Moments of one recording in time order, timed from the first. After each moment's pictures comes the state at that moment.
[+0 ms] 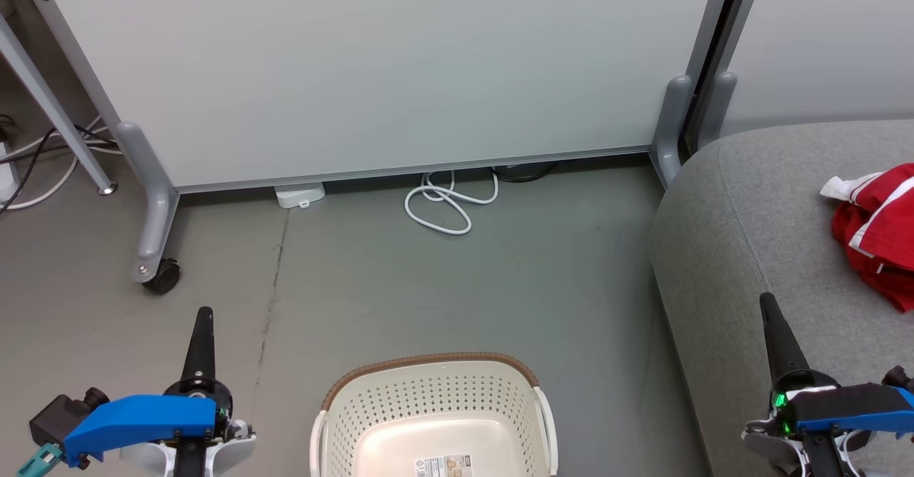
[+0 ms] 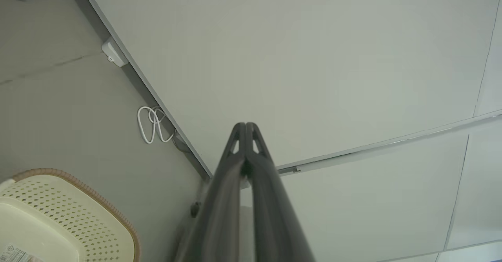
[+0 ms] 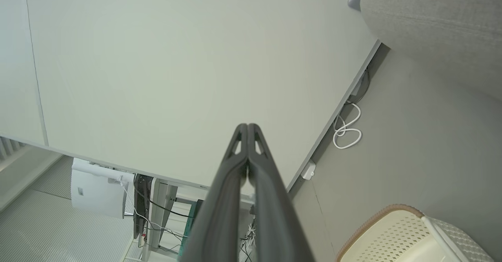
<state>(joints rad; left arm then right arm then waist) -0.09 0.05 0.08 0.26 -1.27 -0.12 0.03 -0.09 -0.04 -0.12 0.24 1.27 0.13 0.03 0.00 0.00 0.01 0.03</state>
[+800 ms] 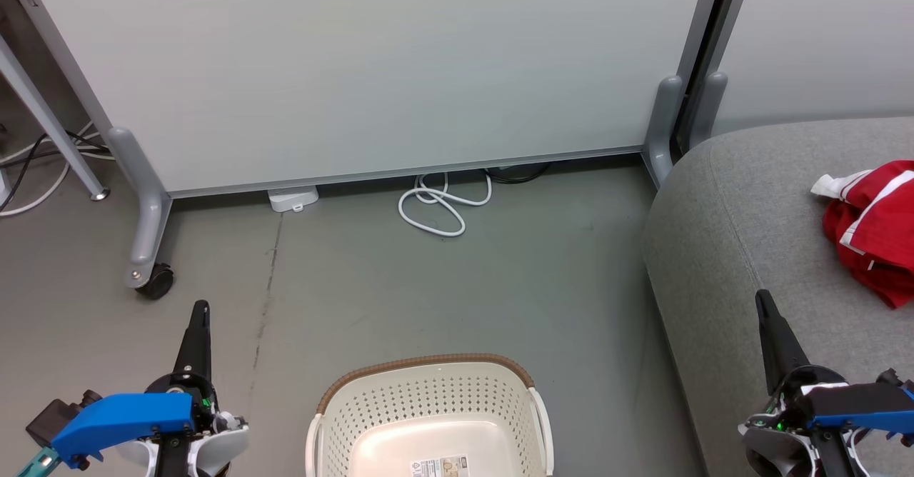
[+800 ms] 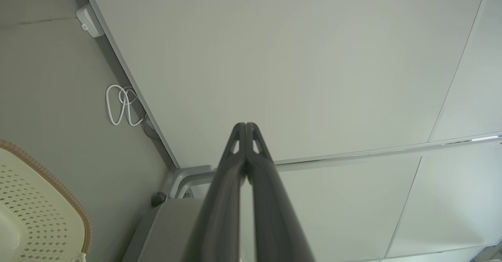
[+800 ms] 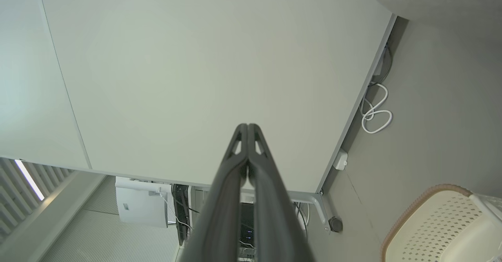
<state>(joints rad) -0.10 0.05 0.10 0.26 -1.47 -0.12 0.08 -0.10 -0.05 -0.12 0.24 1.47 0.13 0.08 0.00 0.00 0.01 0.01</state>
